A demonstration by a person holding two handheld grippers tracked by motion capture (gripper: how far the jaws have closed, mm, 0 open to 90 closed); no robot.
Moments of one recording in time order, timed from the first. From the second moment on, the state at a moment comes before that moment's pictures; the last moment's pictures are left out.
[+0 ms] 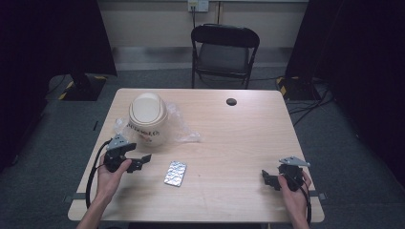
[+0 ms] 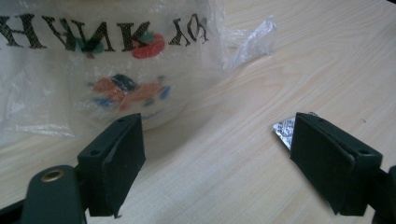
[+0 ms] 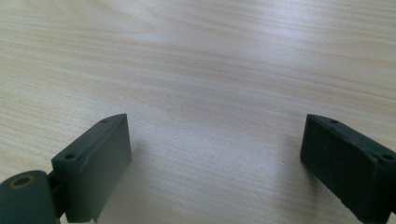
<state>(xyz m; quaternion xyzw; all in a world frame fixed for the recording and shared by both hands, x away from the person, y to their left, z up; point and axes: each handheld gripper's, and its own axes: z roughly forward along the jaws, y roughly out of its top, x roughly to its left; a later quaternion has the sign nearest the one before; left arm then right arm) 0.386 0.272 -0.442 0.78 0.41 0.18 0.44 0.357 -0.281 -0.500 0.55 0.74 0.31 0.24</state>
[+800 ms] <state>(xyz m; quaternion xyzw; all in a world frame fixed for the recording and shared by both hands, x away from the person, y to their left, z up) 0.414 0.258 -0.409 0.78 0.37 0.19 0.46 0.357 -0.281 -0.500 0.55 0.74 0.31 0.24</state>
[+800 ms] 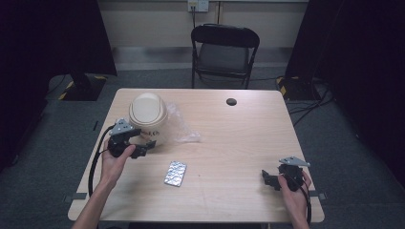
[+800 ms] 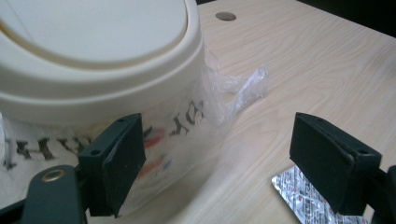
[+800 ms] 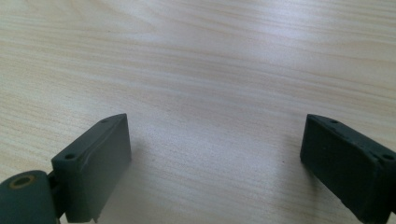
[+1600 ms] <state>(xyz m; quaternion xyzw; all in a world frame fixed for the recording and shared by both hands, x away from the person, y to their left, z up) 0.436 0.240 -0.375 0.79 0.34 0.20 0.47 0.357 -0.281 -0.500 0.55 0.74 0.31 0.24</state>
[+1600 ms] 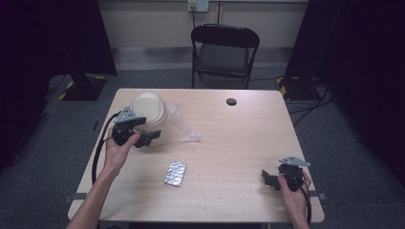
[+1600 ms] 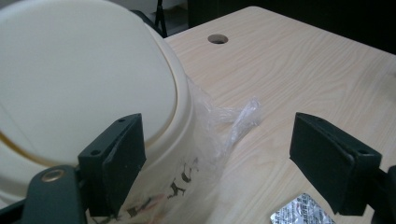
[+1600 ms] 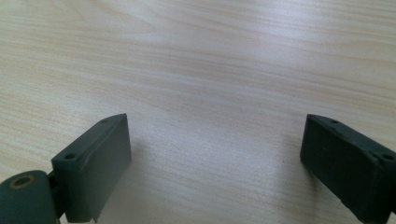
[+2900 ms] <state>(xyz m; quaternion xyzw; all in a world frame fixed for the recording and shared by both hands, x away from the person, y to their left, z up) 0.442 0.240 -0.370 0.79 0.35 0.20 0.47 0.357 -0.281 -0.500 0.55 0.74 0.31 0.24</state>
